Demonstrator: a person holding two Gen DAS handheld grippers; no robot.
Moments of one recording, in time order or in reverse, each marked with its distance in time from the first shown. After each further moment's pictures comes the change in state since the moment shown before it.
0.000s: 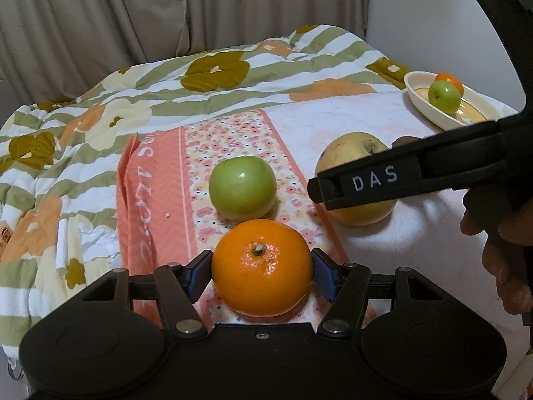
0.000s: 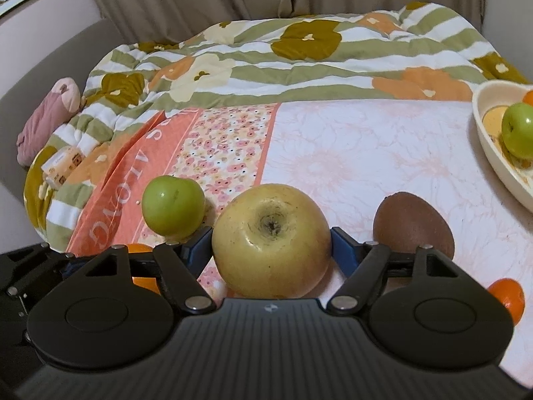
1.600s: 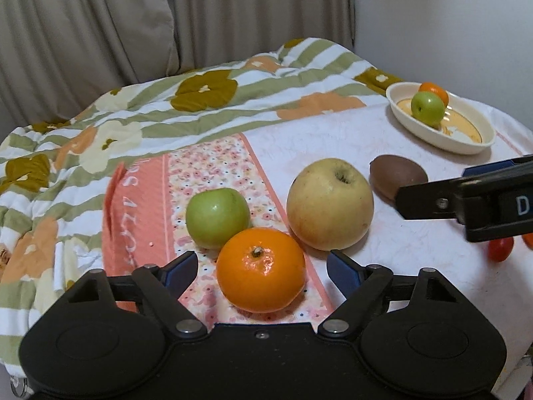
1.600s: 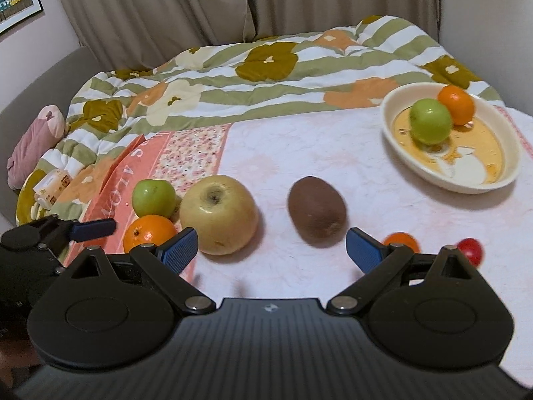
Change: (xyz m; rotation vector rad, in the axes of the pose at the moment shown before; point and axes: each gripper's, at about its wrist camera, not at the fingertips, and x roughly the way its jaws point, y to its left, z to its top) left arm -0.004 -0.020 0.009 0.049 -0.052 -0.016; right arm -0.084 -0.034 -0.024 0.082 -0.071 -0.079
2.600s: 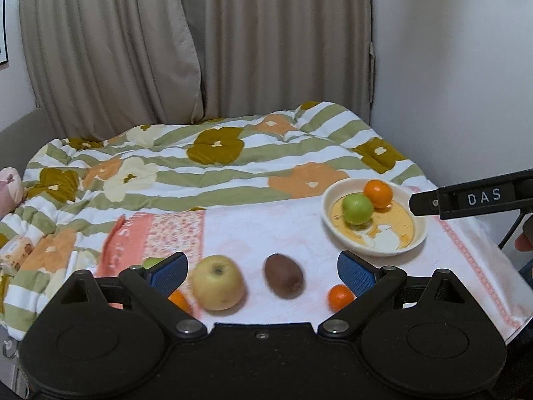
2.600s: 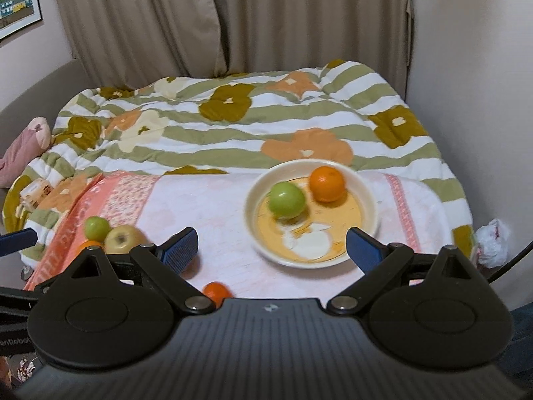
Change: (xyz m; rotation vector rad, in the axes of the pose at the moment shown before) left arm -0.117 -0.126 0.071 -0.165 -0.145 0.121; right arm -0.132 -0.141 0.069 -0.098 -0.073 -0.070
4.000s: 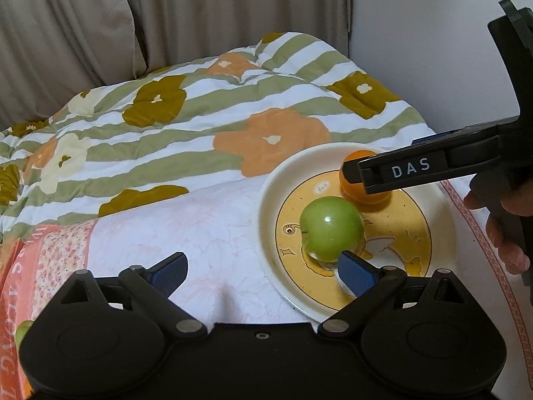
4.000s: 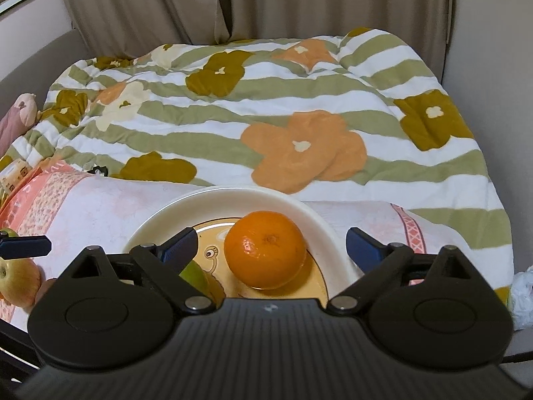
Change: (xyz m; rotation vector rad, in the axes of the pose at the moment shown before) left arm 0.196 -0.100 0.055 0.094 0.236 -0.059; right arm 0.229 -0.121 0.070 -0.072 0.103 0.095
